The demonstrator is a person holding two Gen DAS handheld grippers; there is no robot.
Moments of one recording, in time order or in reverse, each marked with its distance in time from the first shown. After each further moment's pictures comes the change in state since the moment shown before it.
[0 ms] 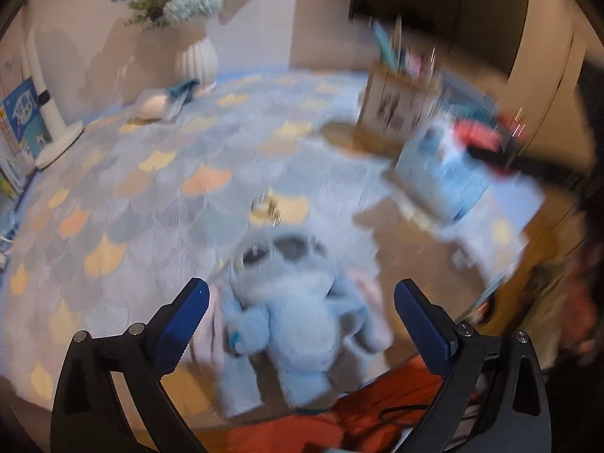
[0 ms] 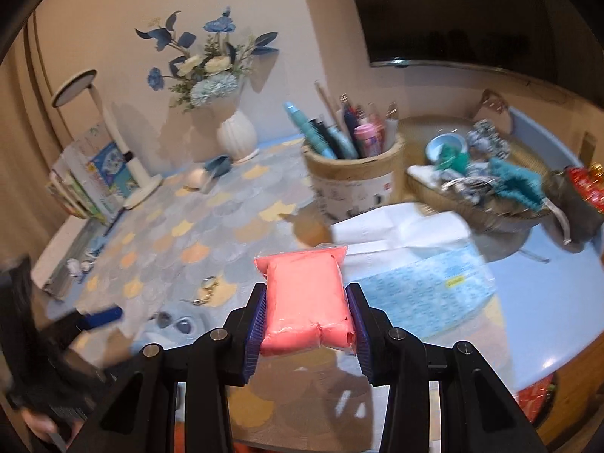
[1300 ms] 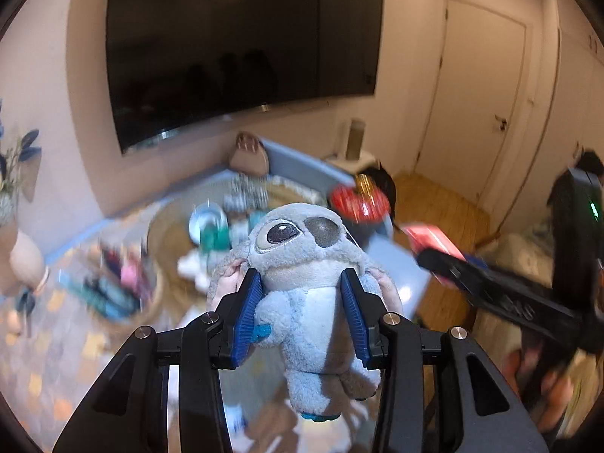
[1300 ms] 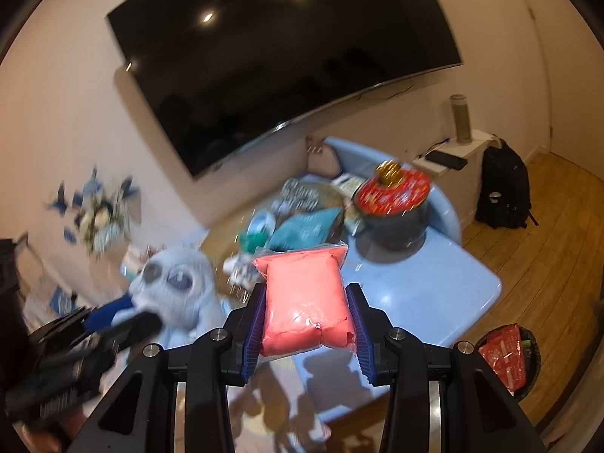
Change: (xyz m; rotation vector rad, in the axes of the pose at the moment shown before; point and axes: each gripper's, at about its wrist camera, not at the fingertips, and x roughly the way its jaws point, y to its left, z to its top) left arm -0.020 -0.237 0.184 0.312 -0.257 -0.356; right arm -0.142 -0.203 -0.001 0.403 -0.288 -0.215
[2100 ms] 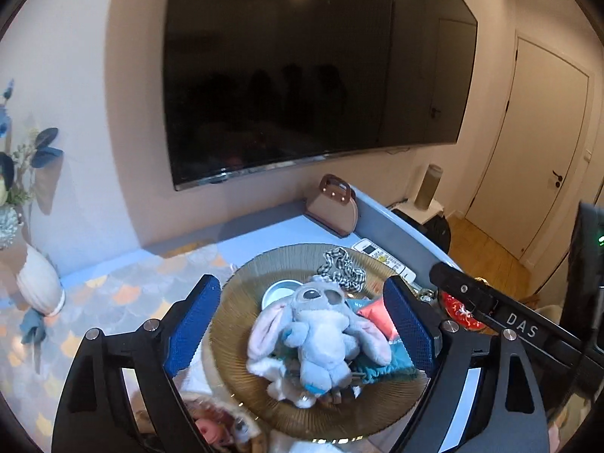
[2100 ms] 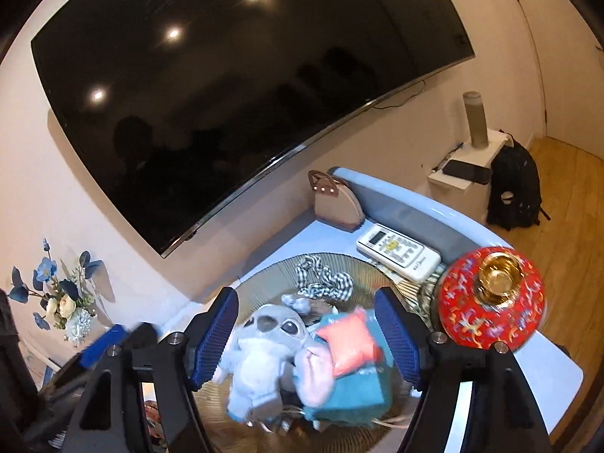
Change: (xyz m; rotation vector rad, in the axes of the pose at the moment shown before) left arm 0.062 0.107 0.069 -0.163 -0.051 0.152; right arm 0.156 0.040 0.109 0.107 -0.005 -0.042
